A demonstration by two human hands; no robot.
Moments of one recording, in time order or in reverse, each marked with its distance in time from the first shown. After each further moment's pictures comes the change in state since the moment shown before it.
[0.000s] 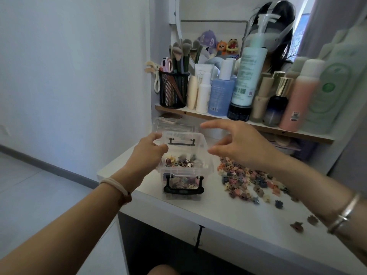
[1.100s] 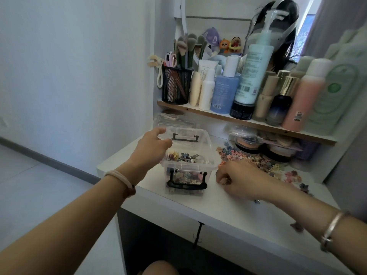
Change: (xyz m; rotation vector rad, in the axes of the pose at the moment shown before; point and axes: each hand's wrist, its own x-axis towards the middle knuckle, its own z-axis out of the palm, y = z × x) left_hand 0.004 0.001 0.003 -0.002 -0.012 -0.003; right_hand -0.014 0.049 0.038 -0.558 -0.334 0.124
